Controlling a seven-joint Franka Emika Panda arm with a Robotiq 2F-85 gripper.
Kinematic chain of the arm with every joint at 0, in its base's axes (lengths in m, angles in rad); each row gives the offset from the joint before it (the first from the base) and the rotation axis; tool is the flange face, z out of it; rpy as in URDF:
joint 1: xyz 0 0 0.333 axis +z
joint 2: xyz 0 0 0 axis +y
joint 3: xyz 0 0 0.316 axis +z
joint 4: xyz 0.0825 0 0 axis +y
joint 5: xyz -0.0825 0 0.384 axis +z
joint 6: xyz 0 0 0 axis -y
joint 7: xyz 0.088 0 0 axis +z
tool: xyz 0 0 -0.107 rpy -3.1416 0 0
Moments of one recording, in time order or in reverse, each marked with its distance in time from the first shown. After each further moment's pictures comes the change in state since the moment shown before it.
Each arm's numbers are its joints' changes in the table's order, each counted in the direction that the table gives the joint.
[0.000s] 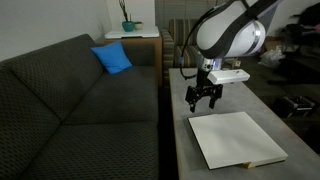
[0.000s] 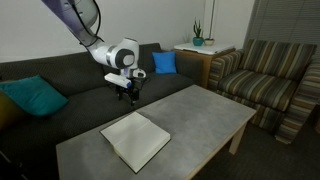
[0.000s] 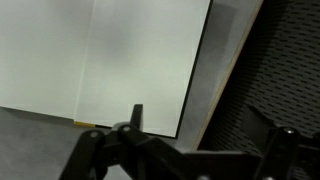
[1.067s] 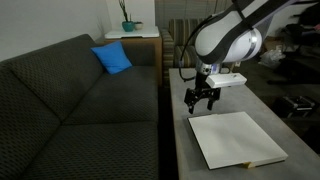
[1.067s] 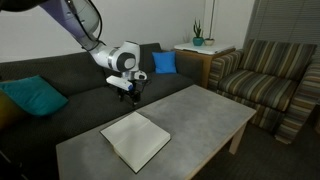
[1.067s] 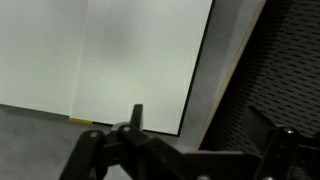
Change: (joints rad) arm 0.004 0.068 0.000 -0.088 0.000 -0.001 0.008
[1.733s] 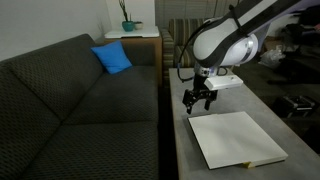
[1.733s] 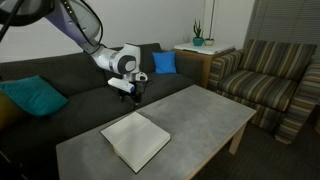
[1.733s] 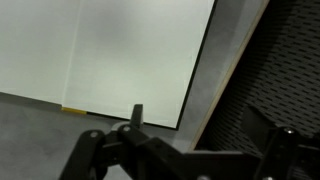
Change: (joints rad) arm 0.008 0.065 0.001 -0.096 0.000 -0.004 0.038
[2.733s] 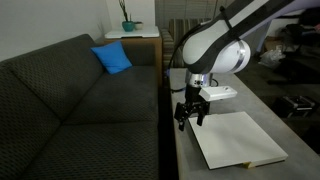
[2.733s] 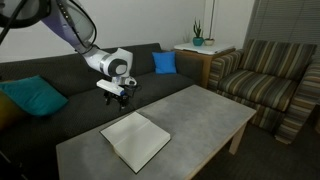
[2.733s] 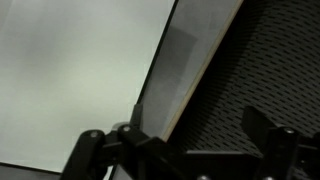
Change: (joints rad) arm 0.027 0.002 0.069 0.047 0.050 -0.074 0.107
